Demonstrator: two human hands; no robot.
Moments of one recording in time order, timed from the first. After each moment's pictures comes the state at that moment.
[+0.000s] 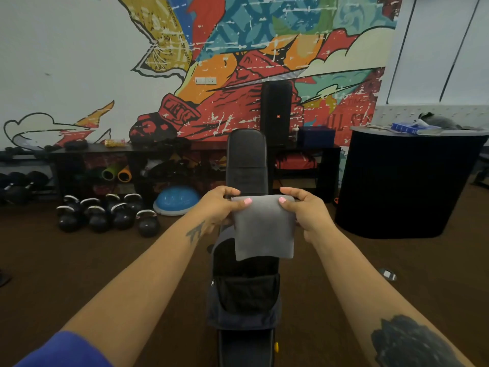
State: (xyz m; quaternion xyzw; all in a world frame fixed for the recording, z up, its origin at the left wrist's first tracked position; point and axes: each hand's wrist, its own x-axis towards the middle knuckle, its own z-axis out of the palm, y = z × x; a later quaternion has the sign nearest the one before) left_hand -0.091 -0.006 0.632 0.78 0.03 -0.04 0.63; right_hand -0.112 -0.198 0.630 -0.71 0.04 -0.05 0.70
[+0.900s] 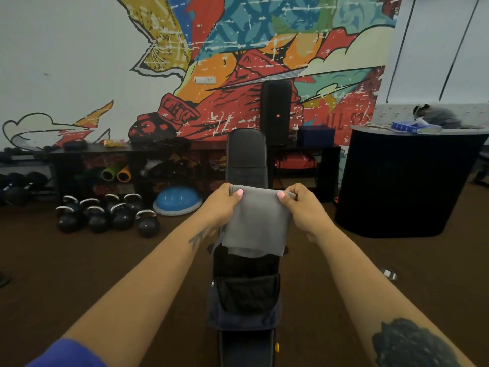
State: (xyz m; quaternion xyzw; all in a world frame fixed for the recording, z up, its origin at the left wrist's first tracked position) left_hand -0.095 -0.015 0.636 0.86 -0.03 0.03 0.51; right_hand -0.103 -0.198 0.629 -0.84 -0.05 -0.10 0.54
